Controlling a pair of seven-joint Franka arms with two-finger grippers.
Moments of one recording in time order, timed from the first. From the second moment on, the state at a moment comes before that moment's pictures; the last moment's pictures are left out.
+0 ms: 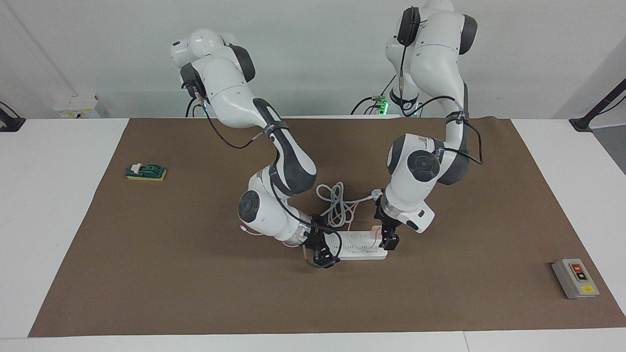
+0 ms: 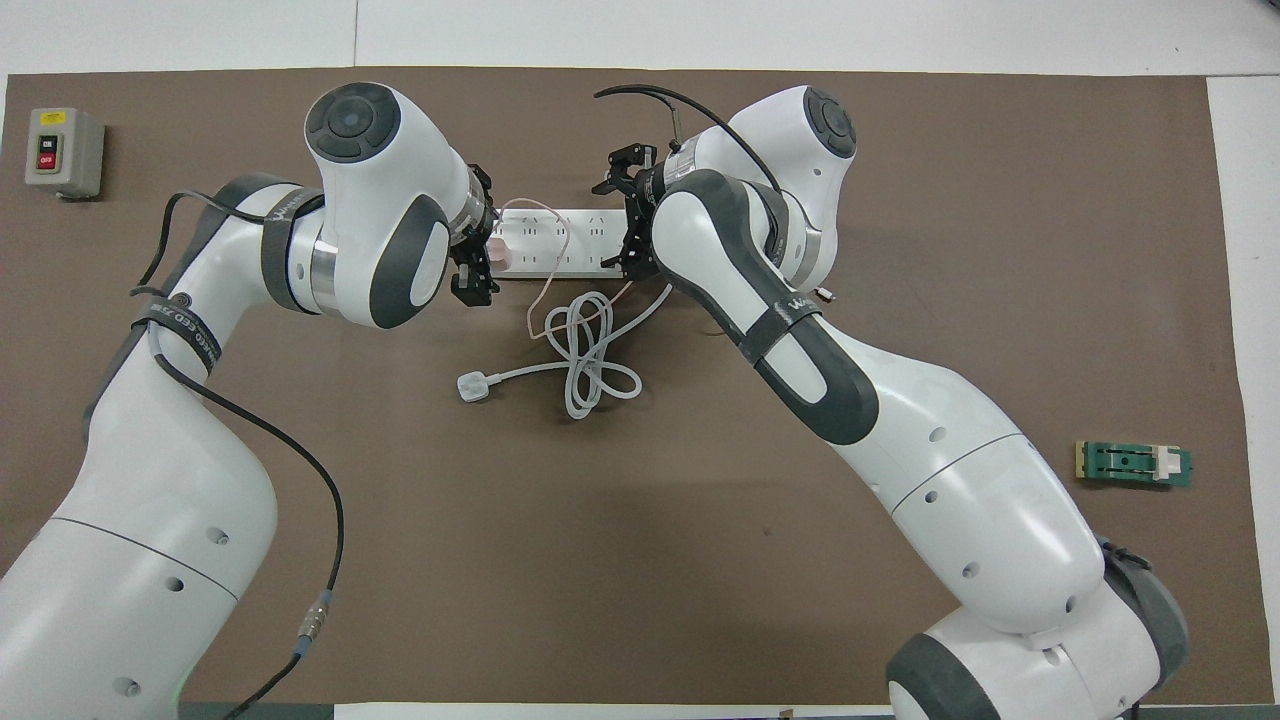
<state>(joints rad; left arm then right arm) -0.38 0.58 -0.02 -1.49 -0.08 2.11 -1.87 0.35 0.97 0.11 -1.03 0.64 2.17 1.51</state>
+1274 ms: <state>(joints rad) -0.38 0.57 -0.02 -1.54 -0.06 2.16 -1.87 0.23 1.00 0.20 -1.02 0.65 2.06 1.44</state>
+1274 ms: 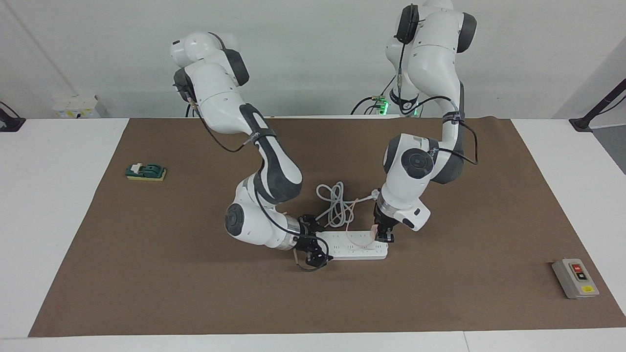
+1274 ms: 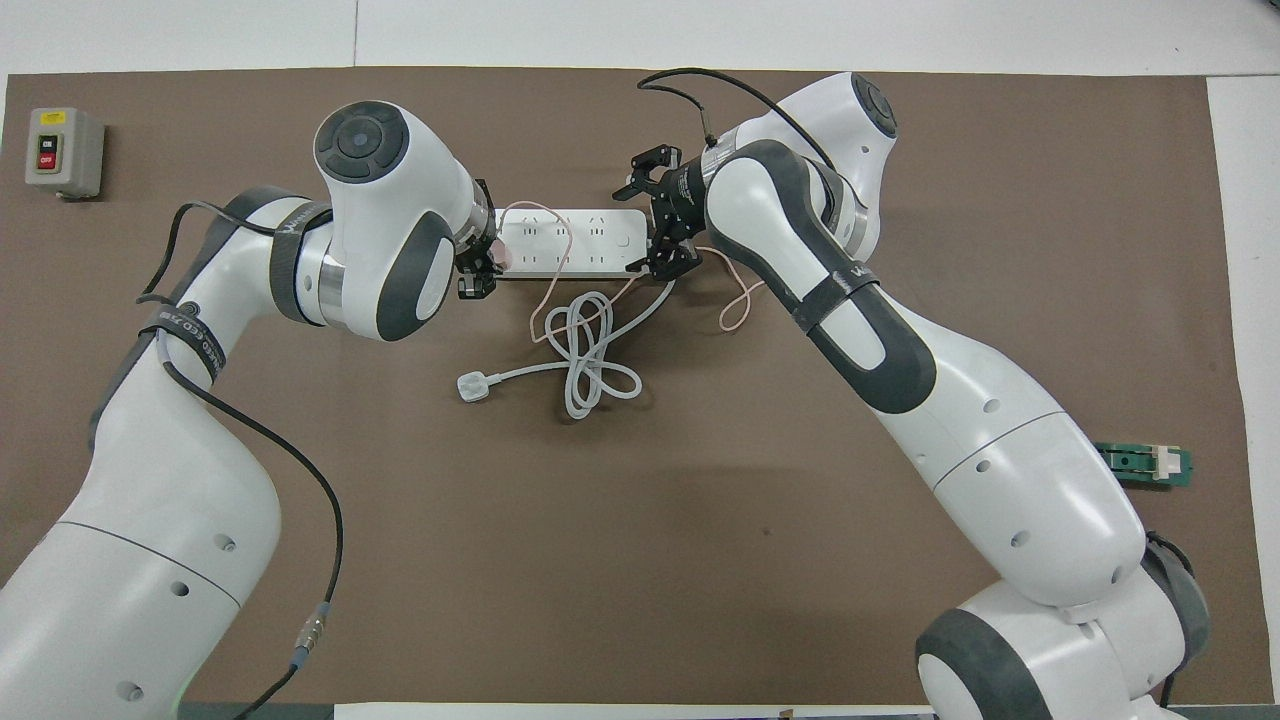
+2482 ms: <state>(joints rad) -0.38 0.56 -0.02 -1.54 -0.06 2.16 -1.87 0.24 1.03 0.20 -1.01 0.67 2.06 1.40</state>
